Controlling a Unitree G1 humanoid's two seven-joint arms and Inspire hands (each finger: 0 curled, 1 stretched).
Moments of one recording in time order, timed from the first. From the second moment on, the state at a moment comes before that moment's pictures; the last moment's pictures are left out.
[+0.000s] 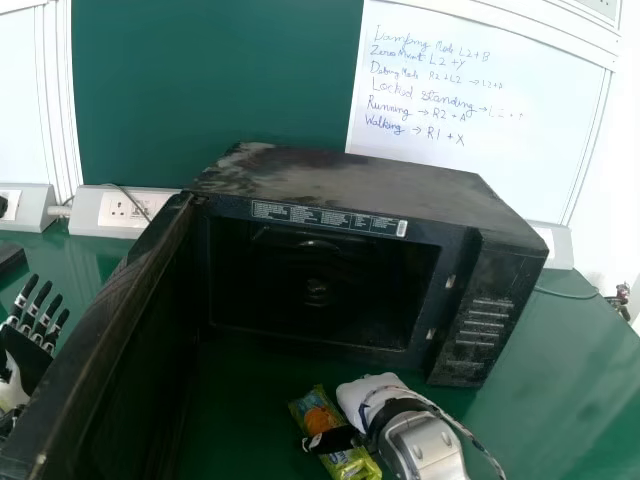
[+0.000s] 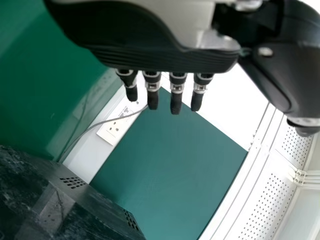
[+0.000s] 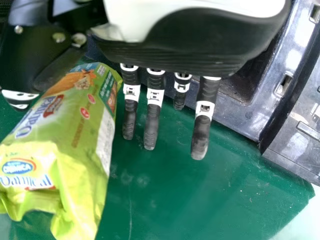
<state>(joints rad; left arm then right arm) 0.25 0.21 0.58 -0.42 -0.86 0.31 -0.07 -0.23 -0.35 0.44 -0.41 -1.47 0.16 1.18</state>
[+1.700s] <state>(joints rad) 0.24 0.21 0.58 -0.43 -0.87 0.31 -0.07 -0.20 -0.28 0.50 -0.48 -1.59 0.16 1.25</state>
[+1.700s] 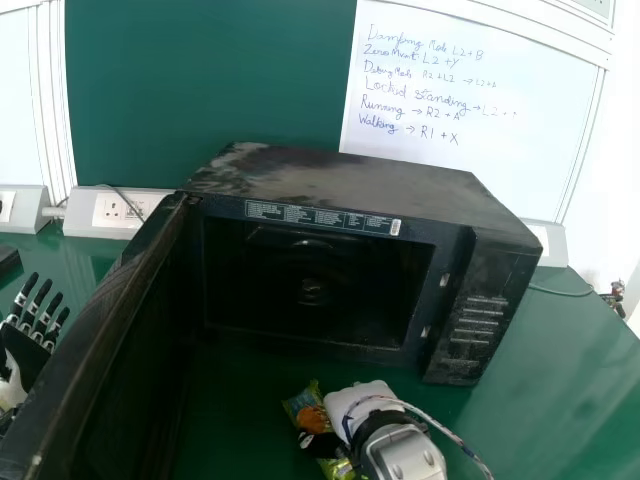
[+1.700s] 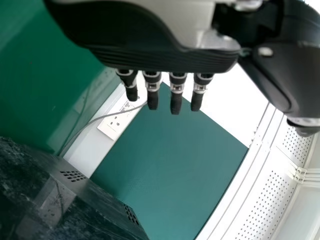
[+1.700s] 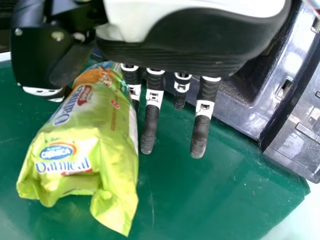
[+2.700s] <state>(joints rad) 0.24 0.21 0.58 -0.43 -0.86 0.31 -0.06 -0.24 -0.26 0.35 -0.56 -1.44 0.14 1.31</state>
